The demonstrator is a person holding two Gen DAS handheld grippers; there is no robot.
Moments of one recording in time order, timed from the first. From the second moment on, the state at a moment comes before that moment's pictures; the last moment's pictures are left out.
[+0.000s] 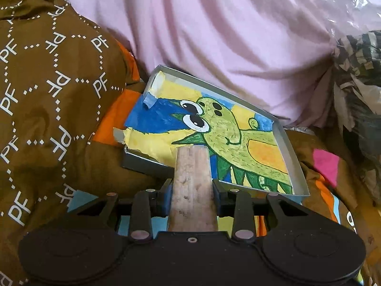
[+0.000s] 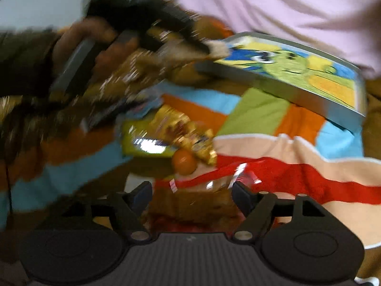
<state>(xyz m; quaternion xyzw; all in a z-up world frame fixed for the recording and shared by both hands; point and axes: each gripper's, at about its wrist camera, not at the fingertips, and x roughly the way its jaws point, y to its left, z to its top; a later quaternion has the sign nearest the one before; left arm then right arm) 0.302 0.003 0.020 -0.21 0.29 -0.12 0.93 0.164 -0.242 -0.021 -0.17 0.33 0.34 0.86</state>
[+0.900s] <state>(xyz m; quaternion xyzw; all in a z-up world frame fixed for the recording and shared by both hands) 0.209 0.002 -0.034 -0.12 0.37 -0.18 0.90 0.145 -0.186 -0.053 -0.48 0.23 0.36 0.77</state>
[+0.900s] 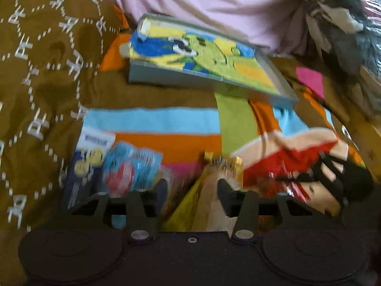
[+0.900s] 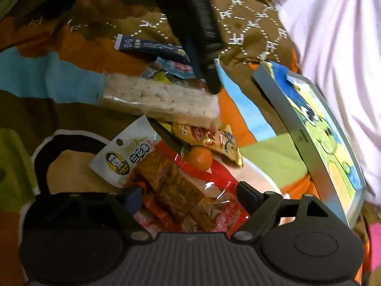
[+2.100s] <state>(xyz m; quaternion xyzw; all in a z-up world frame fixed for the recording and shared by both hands) 0.173 -0.035 -0.052 0.03 0.44 -0.21 0.87 0.178 -0.161 -0.063 -0.46 0.34 0.38 0.73</state>
